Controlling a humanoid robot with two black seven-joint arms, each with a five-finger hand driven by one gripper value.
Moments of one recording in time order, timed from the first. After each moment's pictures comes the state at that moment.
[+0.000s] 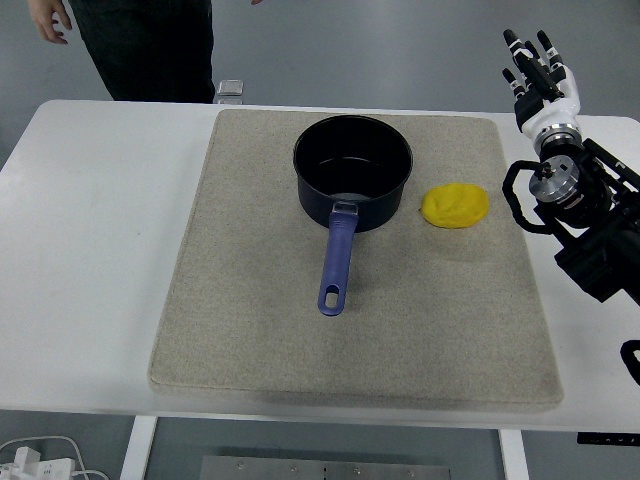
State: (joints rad) left arm -0.01 0.00 -0.05 -0.25 -0.05 0.01 0.06; right arm 1.01 -0.09 0.70 0.48 0.14 -0.15 0.37
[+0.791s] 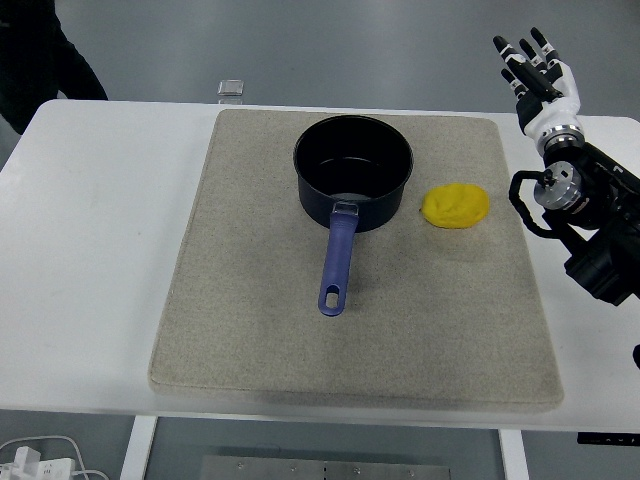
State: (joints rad) left arm -0.01 0.00 -0.05 -0.25 -0.05 0.01 0.06; right arm 1.00 -0.14 0.65 0.51 0.03 -0.13 0.37
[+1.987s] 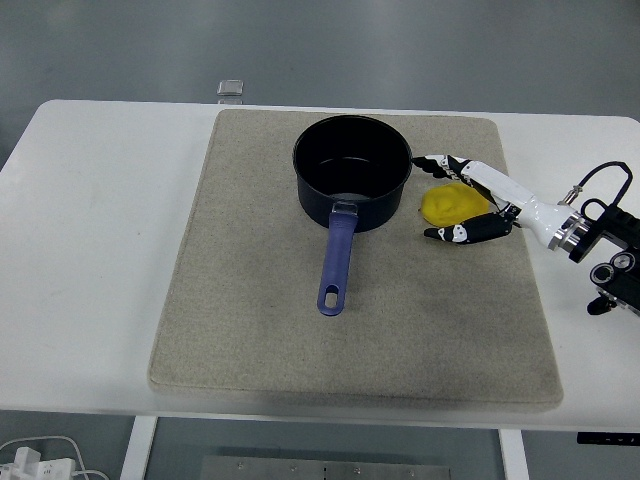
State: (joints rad) left arm -0.01 0.00 -0.05 -0.25 -0.05 0.01 0.06; right arm 0.84 -0.49 0.28 0.95 -1.00 -0.01 0.61
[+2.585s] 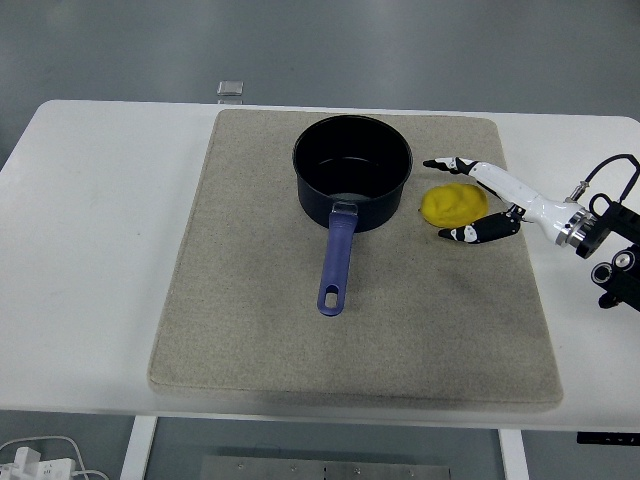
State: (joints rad) left arm -0.01 0.00 -0.05 -0.25 -0.05 0.01 0.06; right arm 0.87 -0.47 0.23 0.84 -1.11 -0.09 0.61
